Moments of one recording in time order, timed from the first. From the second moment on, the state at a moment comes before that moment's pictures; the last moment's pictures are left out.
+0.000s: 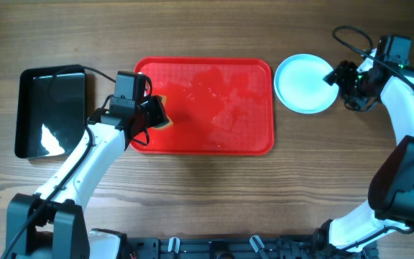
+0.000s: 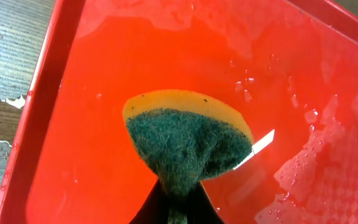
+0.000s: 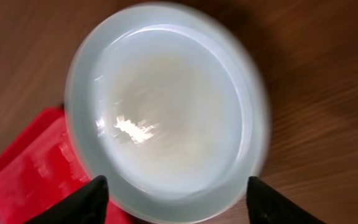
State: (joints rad) left arm -0.22 1.51 0.91 -0.43 0.10 -0.54; right arm -0.27 1.81 1.32 -0.70 -0.36 0.42
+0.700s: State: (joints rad) left arm 0.24 1.56 0.91 -0.19 -0.34 -0.52; right arm 0.54 1.81 1.13 -0.42 -0.15 0.58
